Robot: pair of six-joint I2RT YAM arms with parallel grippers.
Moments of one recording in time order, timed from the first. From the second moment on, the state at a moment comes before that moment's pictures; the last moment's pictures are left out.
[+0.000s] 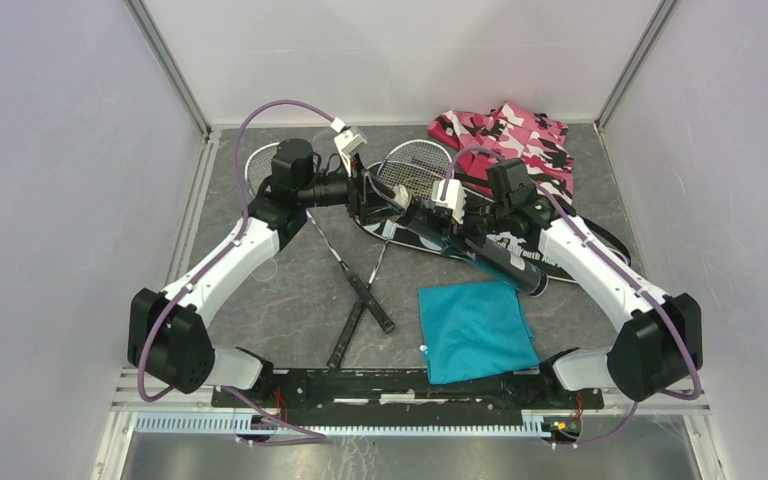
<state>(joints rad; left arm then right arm) -0.44 1.39 1.10 0.07 0.88 -0.24 0.42 1.36 1.11 -0.60 -0.64 -0.77</state>
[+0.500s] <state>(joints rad) -0.46 1.36 1.10 0.04 0.94 -0.20 0.42 1.40 1.11 -0.59 -0.58 -0.76</state>
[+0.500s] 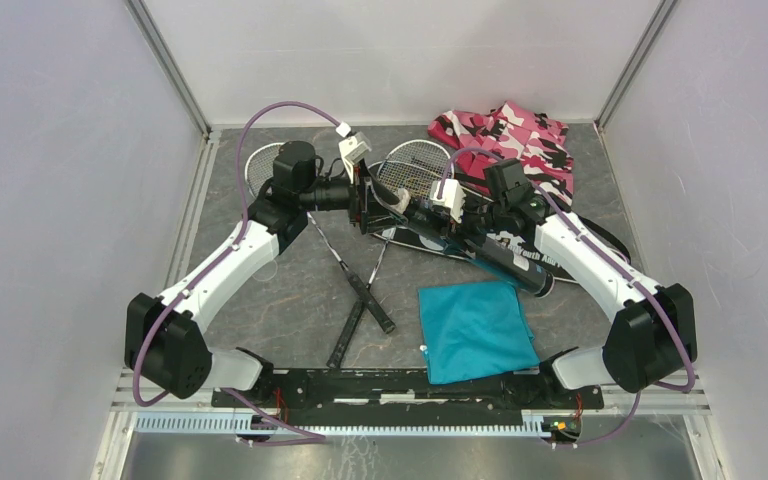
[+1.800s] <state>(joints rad) -0.61 1.48 1.23 -0.33 0.95 0.21 0.41 1.38 1.11 -0.62 -0.63 -0.76</state>
